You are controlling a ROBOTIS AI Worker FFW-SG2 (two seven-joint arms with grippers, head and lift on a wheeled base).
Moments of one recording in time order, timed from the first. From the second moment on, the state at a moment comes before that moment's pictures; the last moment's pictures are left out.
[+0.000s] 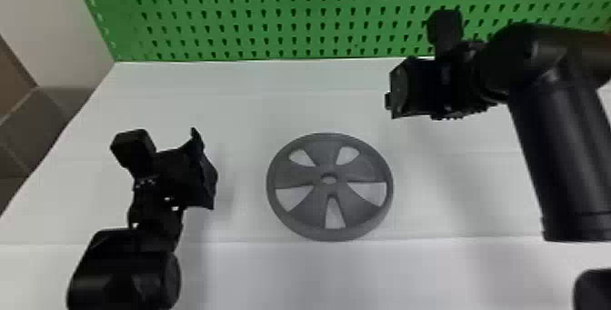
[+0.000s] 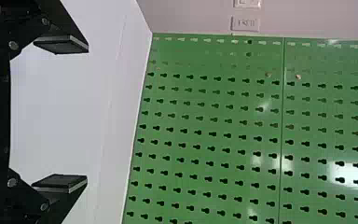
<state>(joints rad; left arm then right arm) -0.01 0.08 0.03 -1.44 0.17 -0.07 0.17 -0.70 -0.09 0.11 -1.38 -0.44 1.36 -0.27</state>
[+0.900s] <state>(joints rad) -0.02 0.08 0.02 -1.45 0.15 -0.06 0.17 -0.92 -0.20 0.36 -0.89 -1.07 1.47 -0.54</state>
